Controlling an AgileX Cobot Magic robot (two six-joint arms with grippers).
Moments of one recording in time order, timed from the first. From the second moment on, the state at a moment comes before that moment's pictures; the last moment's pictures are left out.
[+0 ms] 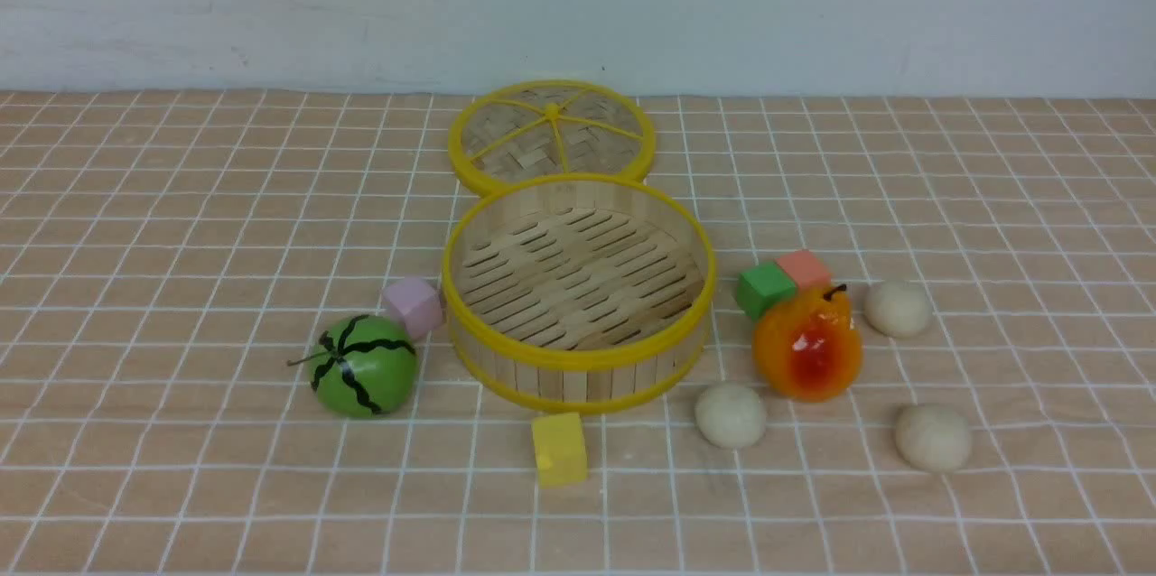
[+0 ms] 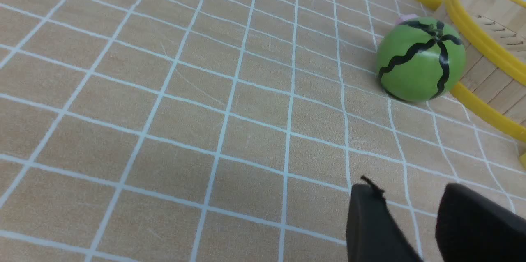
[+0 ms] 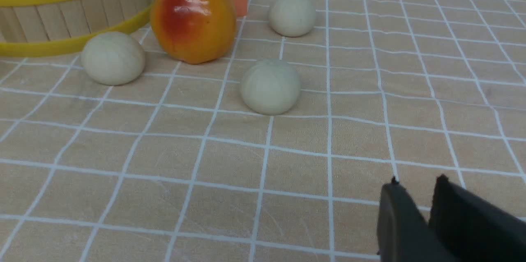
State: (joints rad) right arm 0.05 -0.01 0.02 0.06 0.39 -0.11; left arm -0.13 -0.01 0.03 0.17 0.38 -0.55
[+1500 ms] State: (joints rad) right arm 0.05 -0.01 0.03 0.31 0.04 -0.08; left arm -0.13 -0.01 0.03 0.17 0.38 -0.55
